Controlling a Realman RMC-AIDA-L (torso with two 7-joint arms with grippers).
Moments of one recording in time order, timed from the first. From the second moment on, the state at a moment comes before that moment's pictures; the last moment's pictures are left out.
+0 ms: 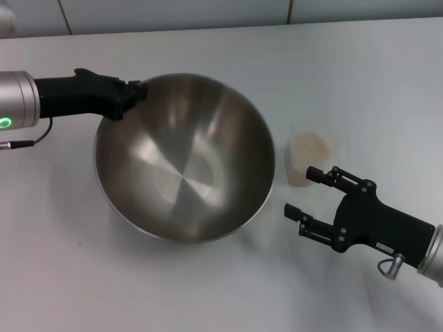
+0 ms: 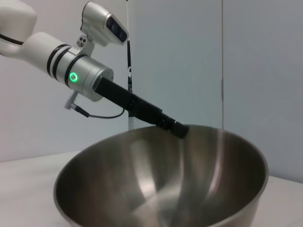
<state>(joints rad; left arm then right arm) -0.58 -2.08 0.96 0.86 2.00 1.21 -1.75 0.37 2.08 -0.14 -0.10 -2.18 -1.53 0.46</state>
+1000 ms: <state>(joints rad) -0.57 -2.07 0.96 0.77 1.94 1.15 -1.66 0.37 2.08 -0.14 -0.10 -2.18 -1.53 0.46</state>
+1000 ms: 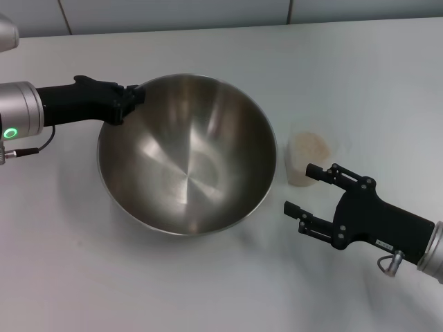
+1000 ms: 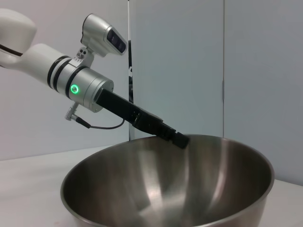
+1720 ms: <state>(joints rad) -0.57 -2.07 0.96 0.76 1.94 1.13 -1.65 0.38 2.08 -0.14 -0.10 -2.18 -1.53 0.46</state>
